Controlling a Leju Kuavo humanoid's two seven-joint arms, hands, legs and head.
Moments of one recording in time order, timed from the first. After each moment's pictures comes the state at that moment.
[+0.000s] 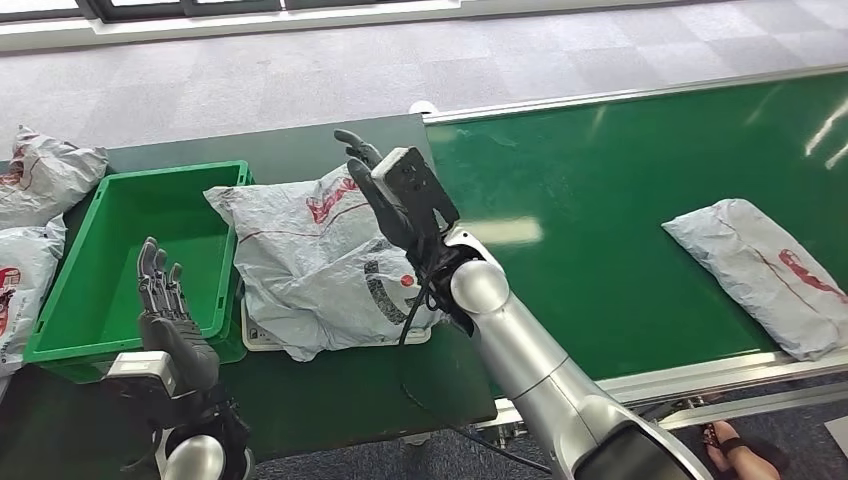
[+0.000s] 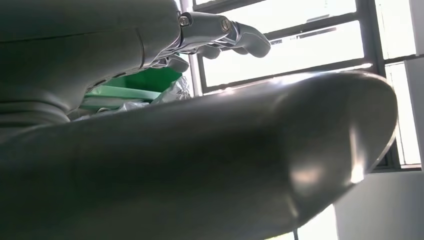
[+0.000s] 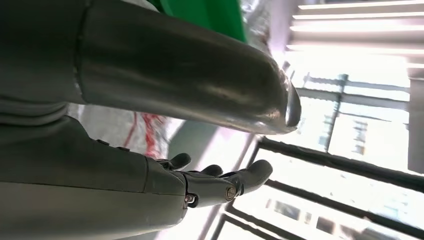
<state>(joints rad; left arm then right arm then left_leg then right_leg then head) 0.06 -0.13 -0.22 -1.63 -0.09 0.54 -0.43 -0.69 0.27 0.50 -1.01 -0.14 0.09 -0.26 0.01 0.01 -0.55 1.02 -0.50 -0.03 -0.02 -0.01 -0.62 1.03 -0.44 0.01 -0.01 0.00</state>
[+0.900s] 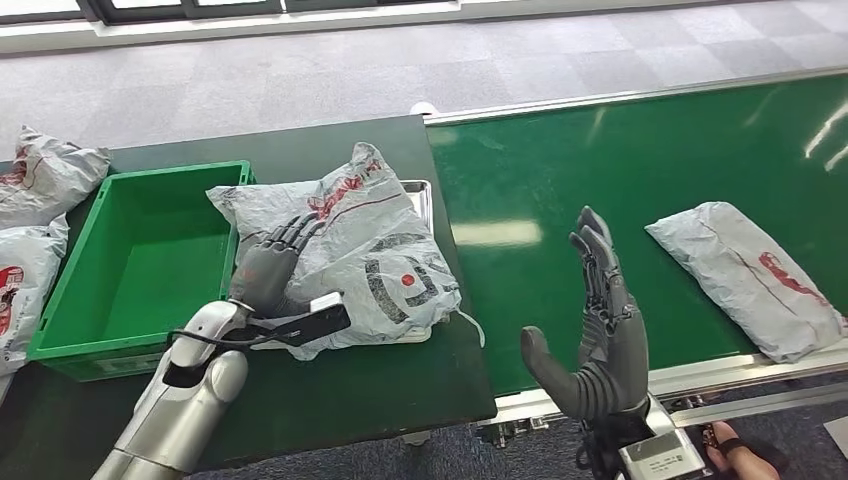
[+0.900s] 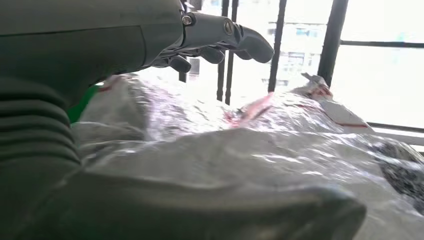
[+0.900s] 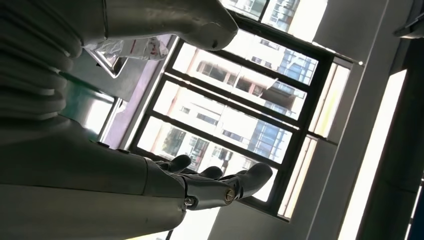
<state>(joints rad) -0.40 0.08 -0.33 -1.13 -1.00 0.08 -0.14 0.07 -0.03 0.26 -1.98 0.22 -0.11 -0.52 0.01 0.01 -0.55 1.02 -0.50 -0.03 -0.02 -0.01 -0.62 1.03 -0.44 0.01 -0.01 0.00</state>
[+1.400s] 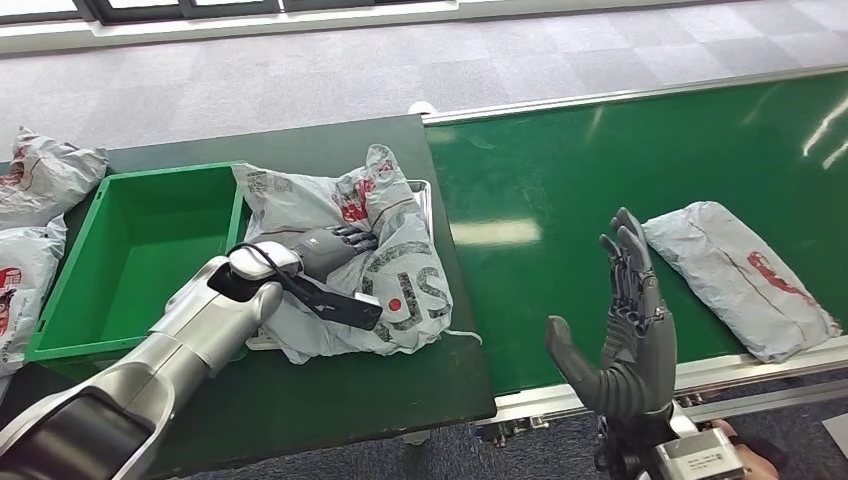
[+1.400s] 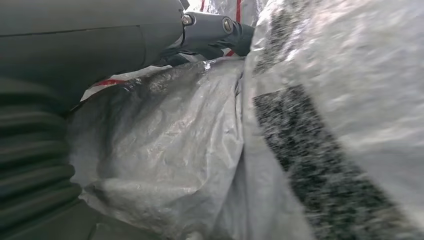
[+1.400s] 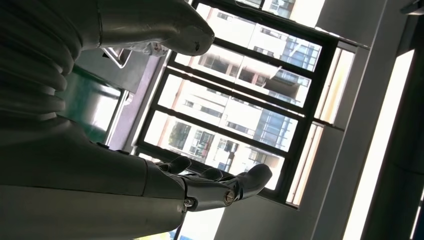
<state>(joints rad) -0.86 0.04 -0.71 -0.58 -1.15 -0.27 -0.29 0.10 -0.06 0.20 -1.99 0.15 -0.13 -0.54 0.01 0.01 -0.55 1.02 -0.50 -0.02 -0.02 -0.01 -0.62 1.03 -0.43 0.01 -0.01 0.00</state>
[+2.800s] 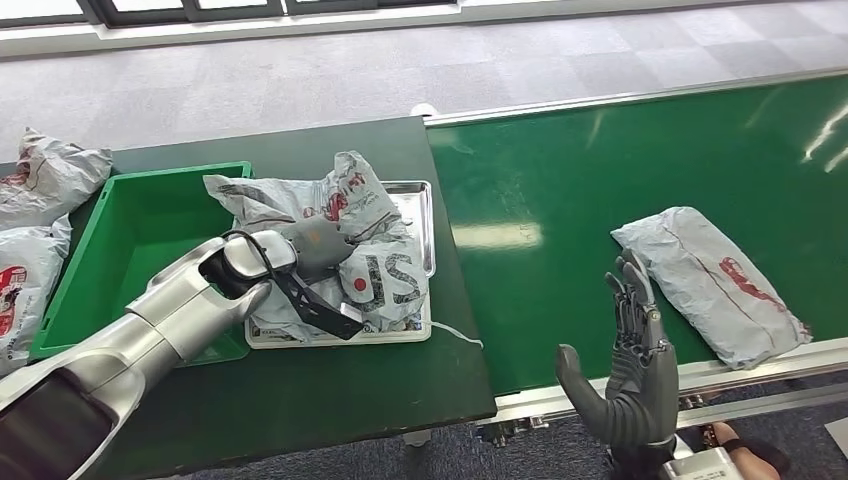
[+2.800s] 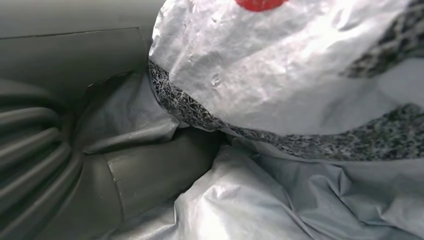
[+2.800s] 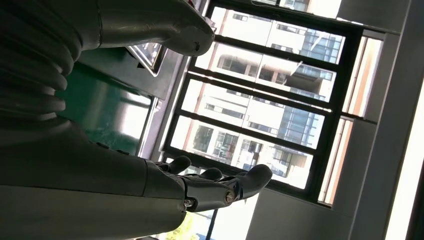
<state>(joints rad) -0.96 0.17 -1.05 -0.72 -1.08 -0.16 -0.26 0.23 -0.10 0.20 -1.97 0.09 -0.20 -0.57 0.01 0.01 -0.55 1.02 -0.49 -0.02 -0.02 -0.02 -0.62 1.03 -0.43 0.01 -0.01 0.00</state>
